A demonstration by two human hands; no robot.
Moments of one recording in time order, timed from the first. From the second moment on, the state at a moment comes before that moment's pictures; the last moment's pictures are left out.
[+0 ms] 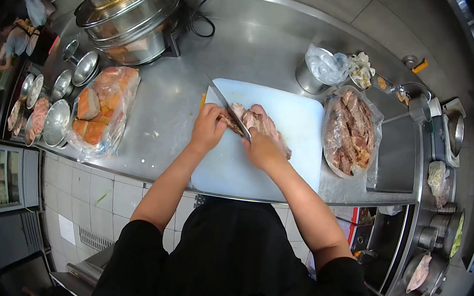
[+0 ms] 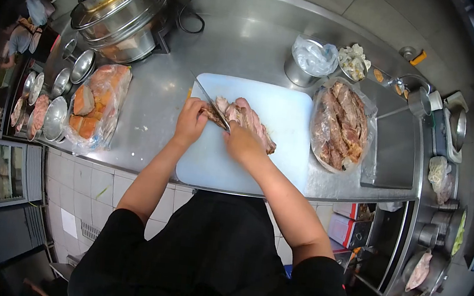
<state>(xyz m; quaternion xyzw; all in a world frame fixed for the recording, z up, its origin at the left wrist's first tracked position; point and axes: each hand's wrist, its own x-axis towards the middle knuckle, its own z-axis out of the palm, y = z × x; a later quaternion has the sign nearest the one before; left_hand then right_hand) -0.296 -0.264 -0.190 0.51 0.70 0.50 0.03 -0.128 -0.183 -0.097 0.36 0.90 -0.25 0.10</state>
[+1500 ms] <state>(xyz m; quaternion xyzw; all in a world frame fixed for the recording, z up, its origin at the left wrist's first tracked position) -0.286 -0.270 -0.195 0.48 0.69 0.54 0.10 -0.067 -0.187 -0.014 0.32 0.89 -0.28 0.15</state>
